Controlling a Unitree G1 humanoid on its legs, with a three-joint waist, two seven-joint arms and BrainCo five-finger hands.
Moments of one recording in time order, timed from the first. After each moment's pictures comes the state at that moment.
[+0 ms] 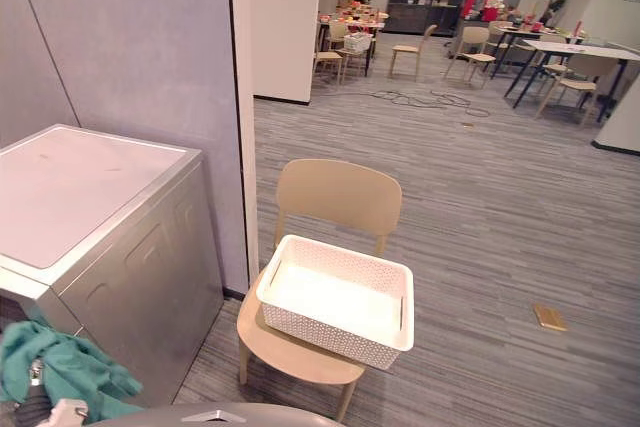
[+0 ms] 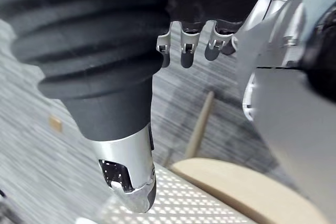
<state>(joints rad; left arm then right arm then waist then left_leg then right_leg) 0.38 -0.10 0.53 0.45 -0.67 -0.22 0.12 0.38 0.08 -0.40 0.89 0.88 -0.10 0.01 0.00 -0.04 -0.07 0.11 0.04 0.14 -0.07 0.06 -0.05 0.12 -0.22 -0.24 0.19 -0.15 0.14</state>
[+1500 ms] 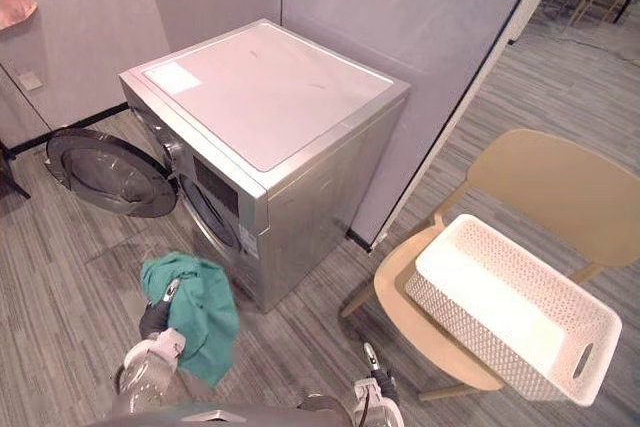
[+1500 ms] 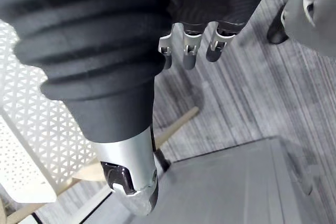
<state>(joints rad) 0.16 -0.07 0.00 0.48 -0.62 -0.18 0.05 0.14 0.07 -0.31 0.86 0.92 -0.17 -0.08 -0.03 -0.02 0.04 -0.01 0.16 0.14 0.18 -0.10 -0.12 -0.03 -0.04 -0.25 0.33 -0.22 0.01</state>
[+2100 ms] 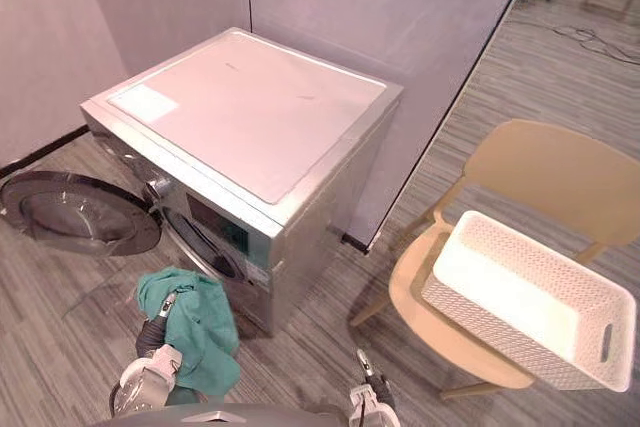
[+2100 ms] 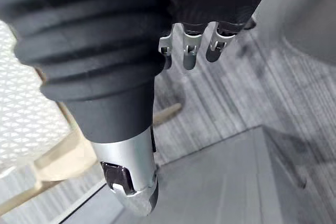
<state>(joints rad) 0.25 -0.07 0.00 0.50 -0.70 -0.17 0.05 0.15 -0.01 -0.26 0.95 0.88 -0.15 -0.08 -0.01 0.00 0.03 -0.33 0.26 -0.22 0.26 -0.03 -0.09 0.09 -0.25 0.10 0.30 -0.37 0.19</state>
